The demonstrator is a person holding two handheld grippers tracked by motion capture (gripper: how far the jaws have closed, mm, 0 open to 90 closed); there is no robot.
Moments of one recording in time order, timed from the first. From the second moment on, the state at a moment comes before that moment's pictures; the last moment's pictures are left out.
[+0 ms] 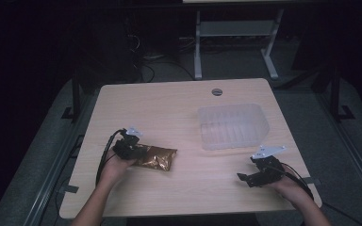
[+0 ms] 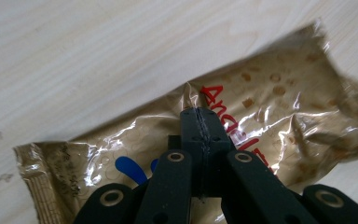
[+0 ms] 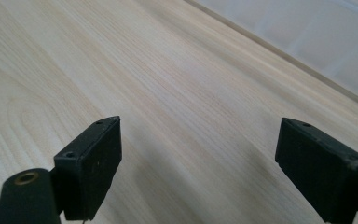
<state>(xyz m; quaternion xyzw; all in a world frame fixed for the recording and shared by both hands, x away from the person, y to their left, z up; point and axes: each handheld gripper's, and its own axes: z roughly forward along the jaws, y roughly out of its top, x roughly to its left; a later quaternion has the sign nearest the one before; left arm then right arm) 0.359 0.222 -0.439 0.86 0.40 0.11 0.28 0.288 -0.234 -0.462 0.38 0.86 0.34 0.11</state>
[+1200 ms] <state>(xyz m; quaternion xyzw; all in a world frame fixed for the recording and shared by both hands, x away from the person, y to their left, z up) 0.316 0.120 -0.450 0.90 0.28 0.00 0.33 0.289 -0.237 -0.455 0.38 0.85 0.34 0.10</state>
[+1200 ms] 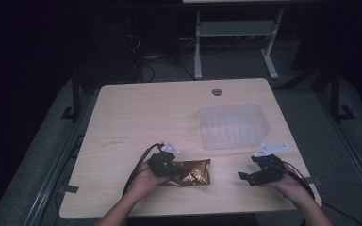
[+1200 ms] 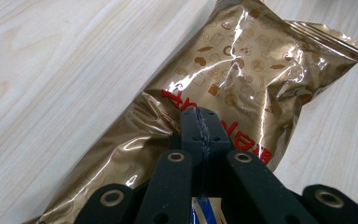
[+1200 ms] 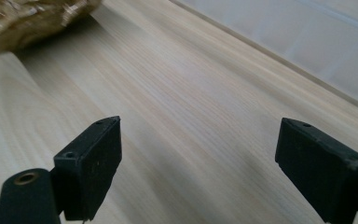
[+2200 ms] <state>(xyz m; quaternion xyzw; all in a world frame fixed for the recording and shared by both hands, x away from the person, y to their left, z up) 0.302 0.186 -0.445 0.89 0.33 0.04 0.31 0.285 -0.210 -0.441 0.36 0.85 0.39 0.03</state>
